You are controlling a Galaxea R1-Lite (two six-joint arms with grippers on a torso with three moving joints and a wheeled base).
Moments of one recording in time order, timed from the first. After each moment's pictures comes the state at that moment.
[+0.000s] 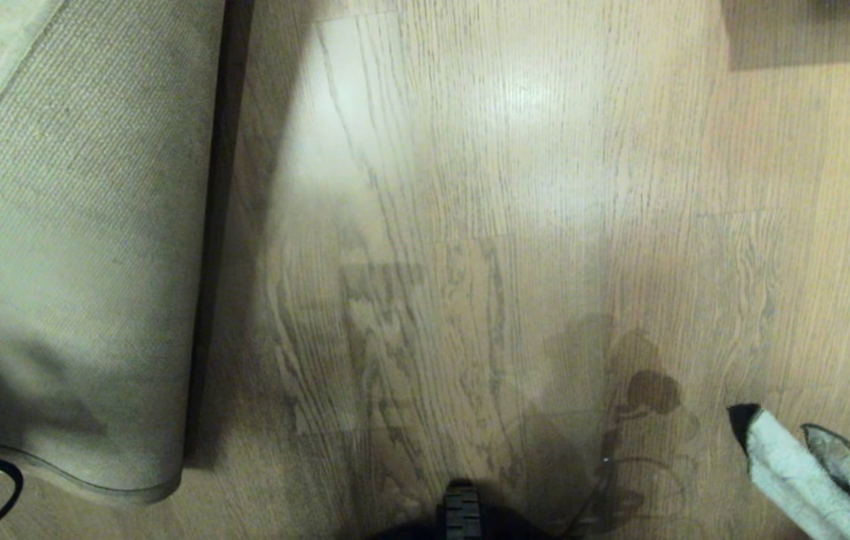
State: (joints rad) left arm 0.73 1.70 0.00 -1.52 -0.09 0.50; right arm 0.01 0.00 -0.02 0.06 -0.02 -0.01
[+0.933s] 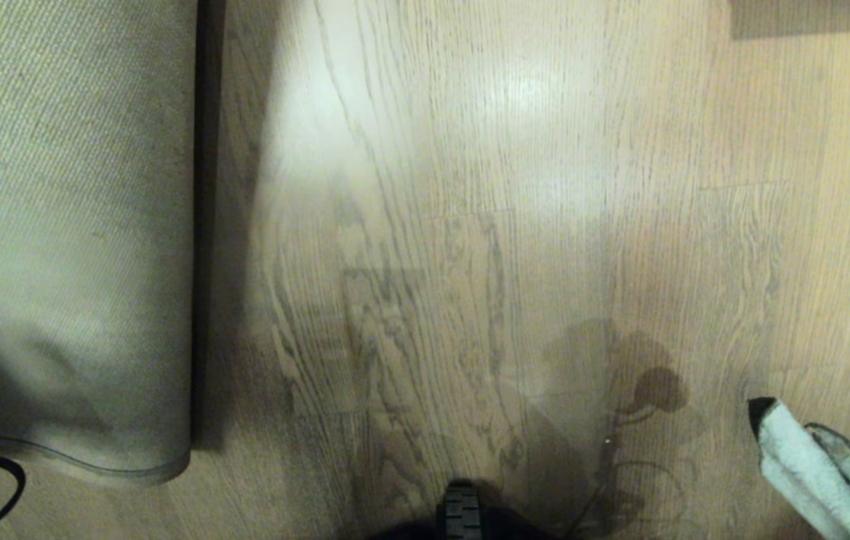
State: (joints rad) left arm 0.72 1.70 0.00 -1.52 -0.10 0.50; right arm 0.01 0.00 -0.02 0.06 -0.02 -0.01
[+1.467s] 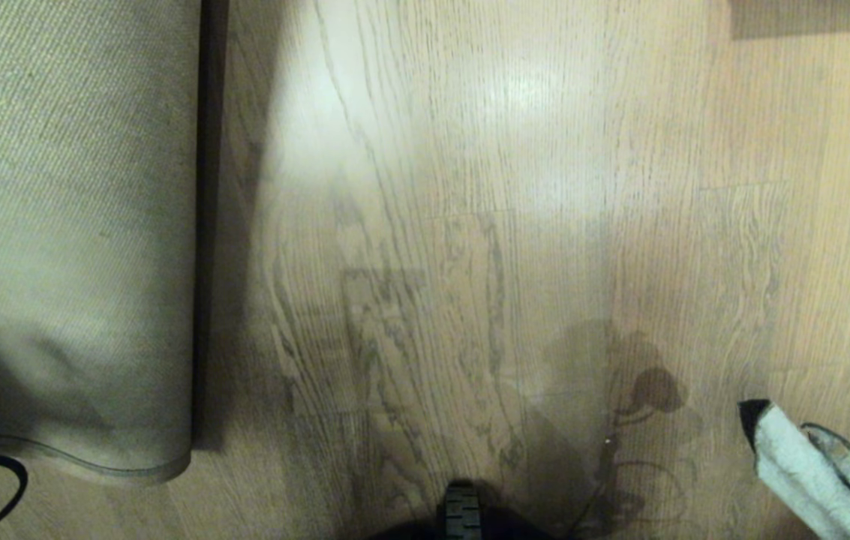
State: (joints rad) left arm 0.71 1.70 0.00 -1.52 -0.10 0.49; right arm 0.01 0.00 -0.02 0.06 -0.02 -0.01
